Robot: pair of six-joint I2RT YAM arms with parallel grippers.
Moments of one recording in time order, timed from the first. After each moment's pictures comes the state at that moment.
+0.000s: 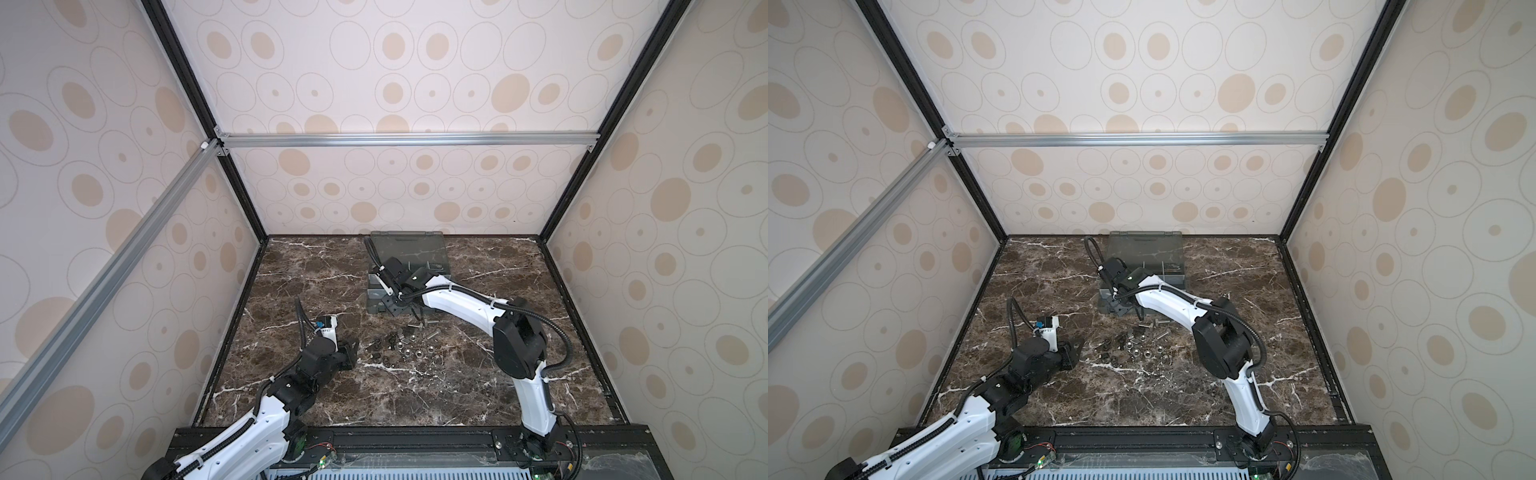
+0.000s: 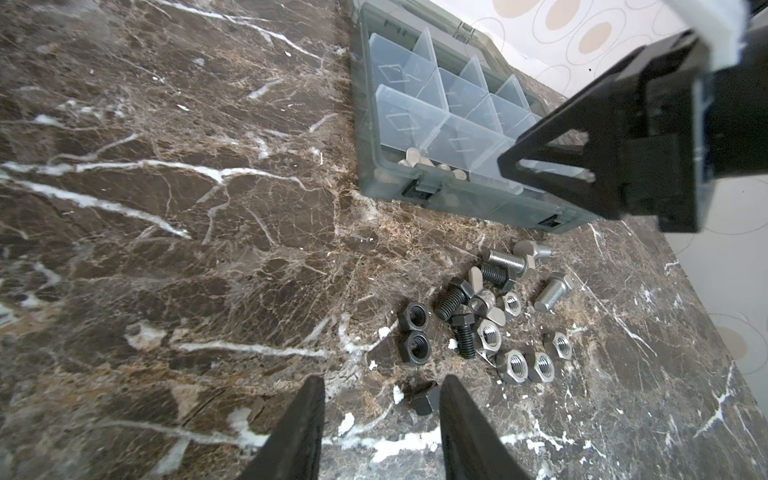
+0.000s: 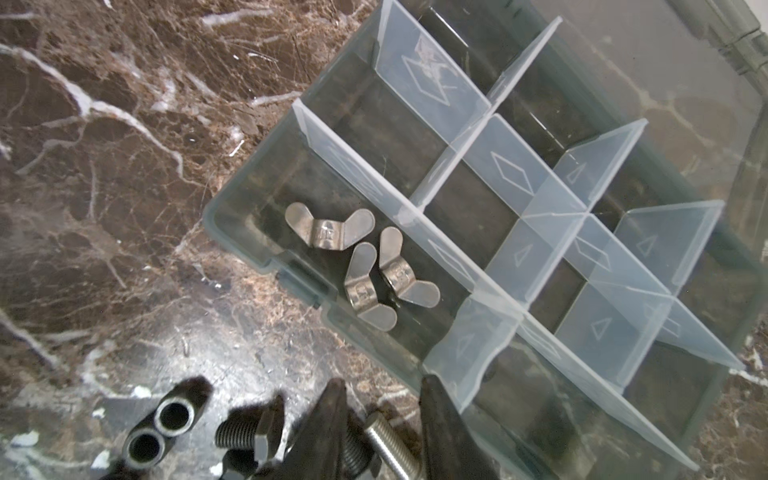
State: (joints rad) left arm -0.57 0.75 0.23 -0.04 -0.13 -0.63; right arm 0.82 2.06 1.74 -0.76 0.22 0.07
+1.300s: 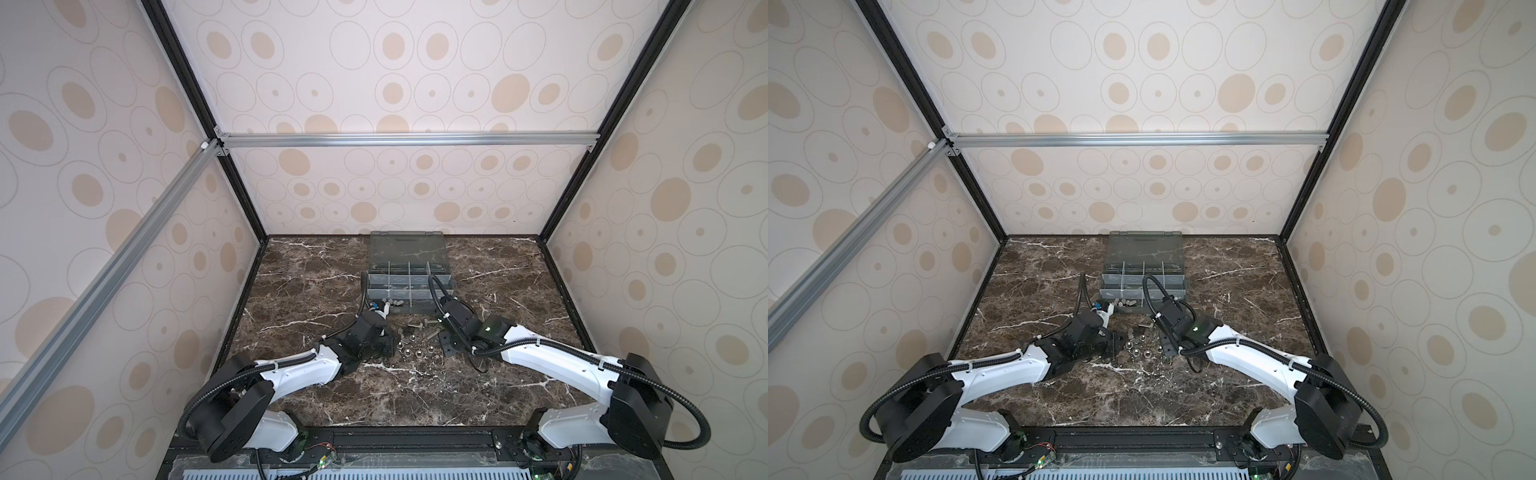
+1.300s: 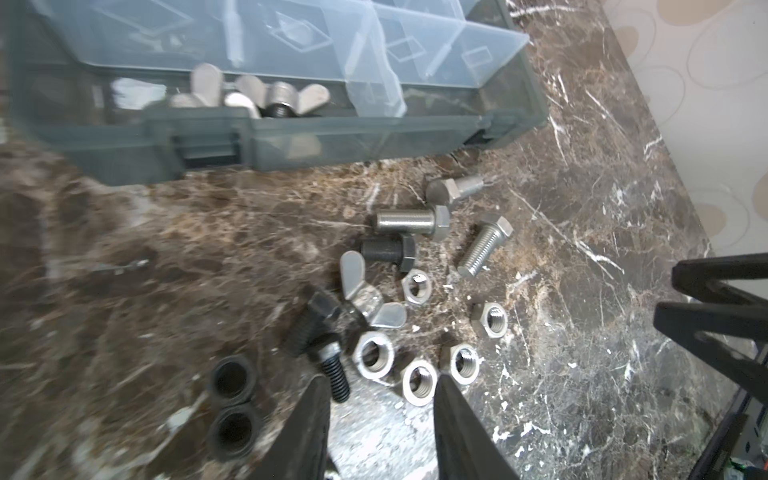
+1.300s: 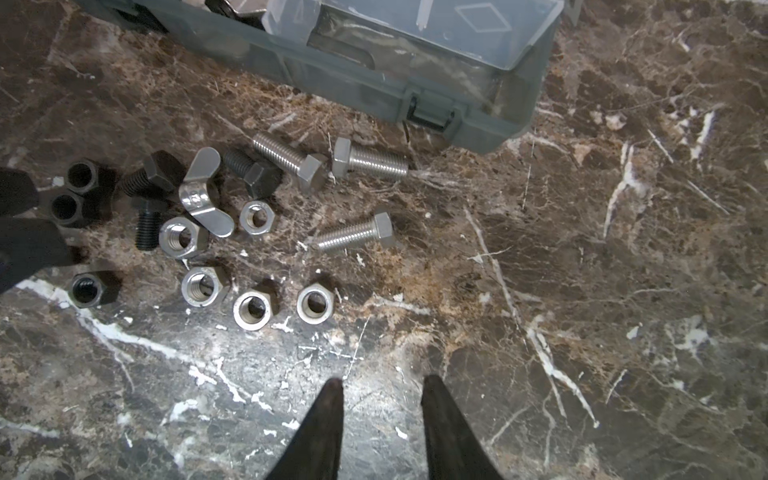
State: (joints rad) left arm -0.78 1.41 0.62 0.06 -0.01 -0.58; right arm 0.82 1.35 0.91 -0.69 0.29 0.47
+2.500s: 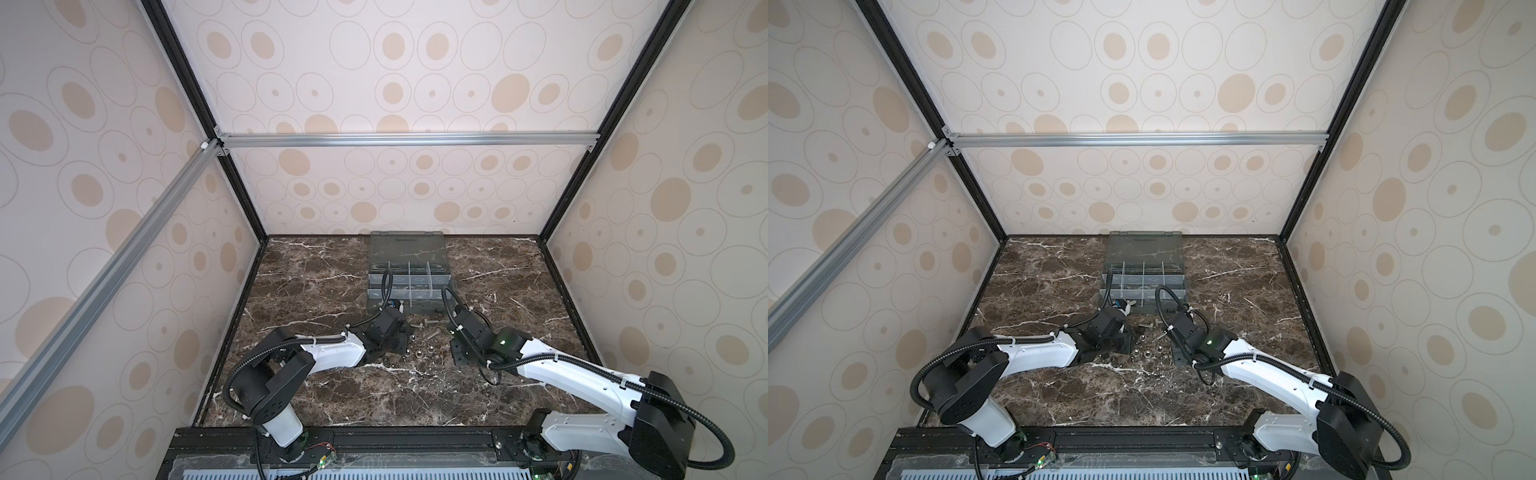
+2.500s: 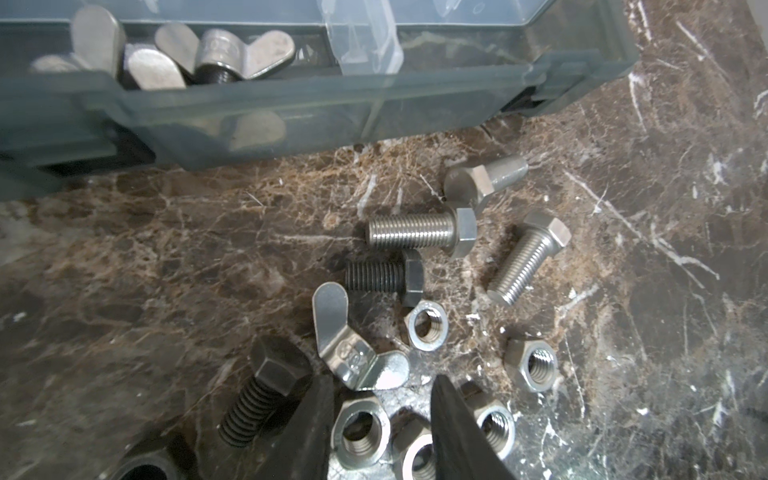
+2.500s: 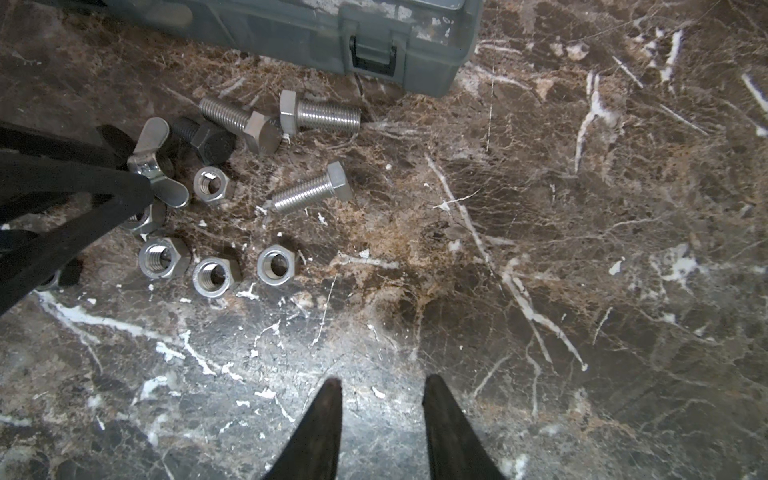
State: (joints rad) left arm -0.82 1.64 0.78 0.01 -0.06 -0.58; right arm 0.82 1.21 0.79 -0.70 0.31 0.56
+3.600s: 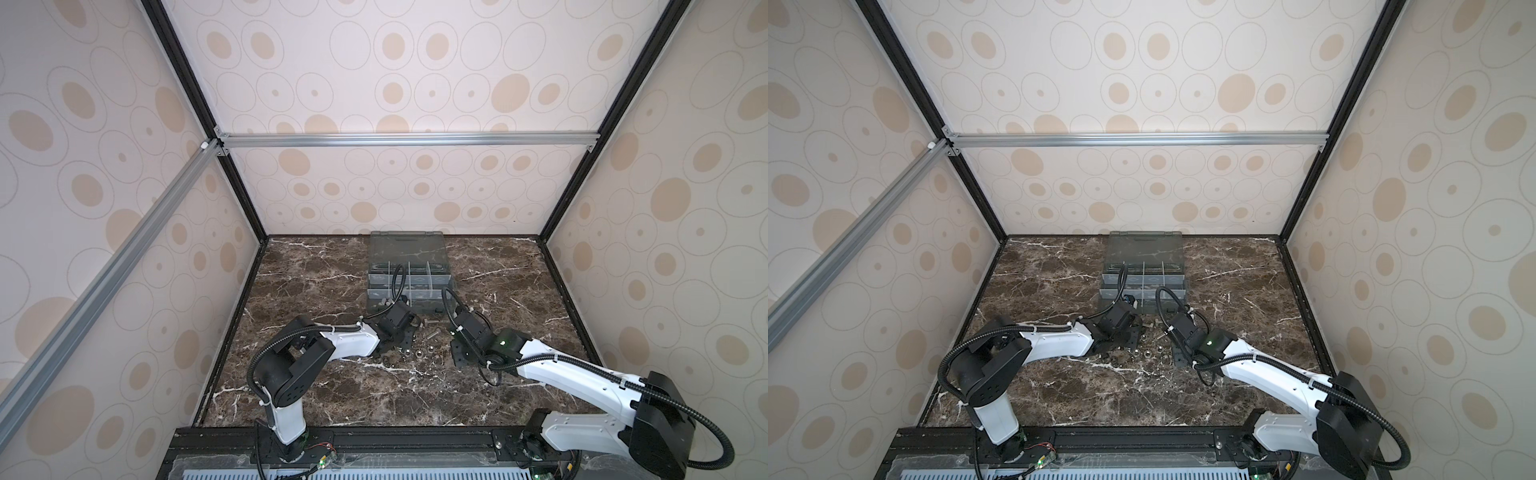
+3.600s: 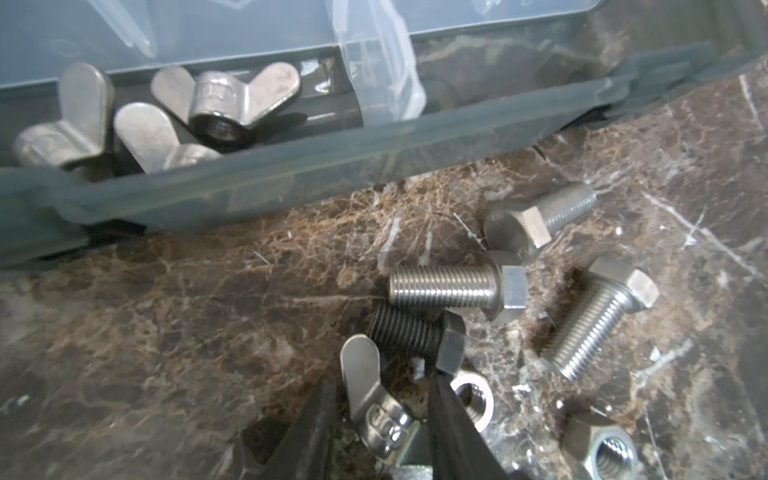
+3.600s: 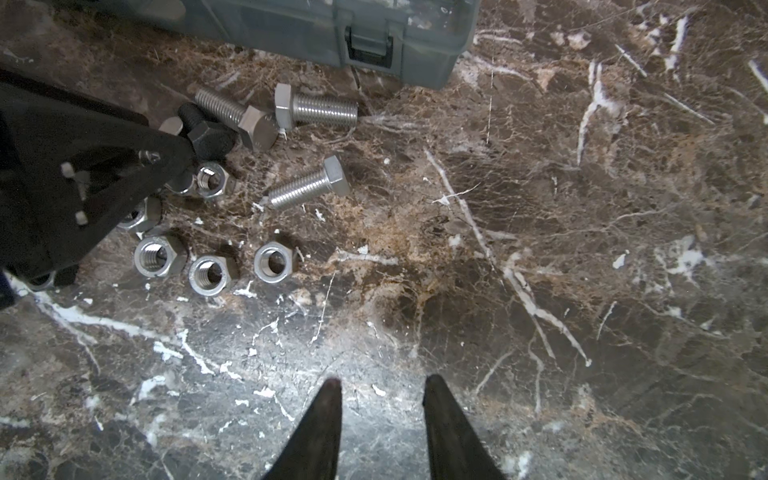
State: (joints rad) left arm -0.82 1.79 0.93 -0.08 -0.16 -0.52; right arm 0.82 1.21 0.78 -0.70 0.31 0.57
